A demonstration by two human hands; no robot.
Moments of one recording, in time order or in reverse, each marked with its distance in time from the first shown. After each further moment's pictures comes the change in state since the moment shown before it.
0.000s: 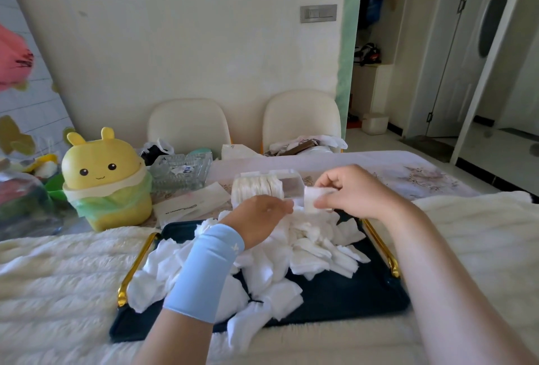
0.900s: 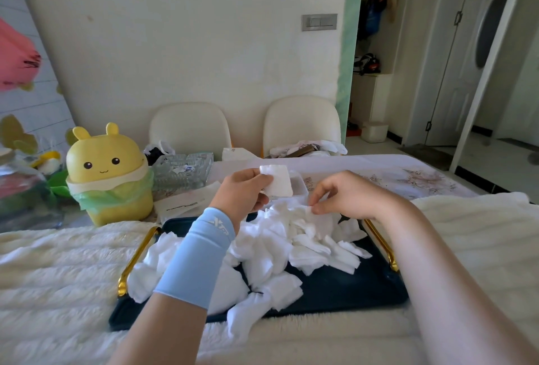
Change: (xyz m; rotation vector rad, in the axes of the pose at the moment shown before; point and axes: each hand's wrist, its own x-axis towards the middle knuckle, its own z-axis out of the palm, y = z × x) left_hand -0.004 0.005 -0.011 -0.748 0.301 -0.078; right_hand 0.003 0.009 0.010 -0.065 -0.071 -0.007
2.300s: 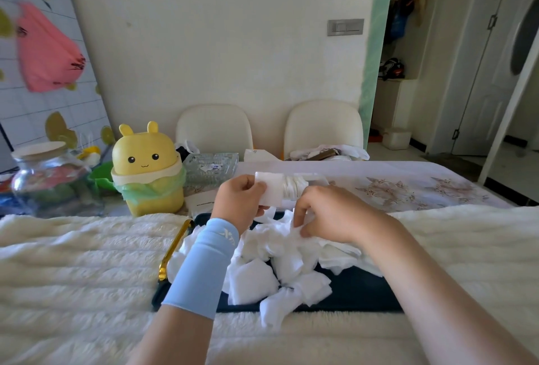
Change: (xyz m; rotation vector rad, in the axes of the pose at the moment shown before) left_hand -0.024 -0.007 -0.043 0.183 0.219 0.091; right_hand -0.011 -0.066 0.055 -0.421 -0.033 -0.239
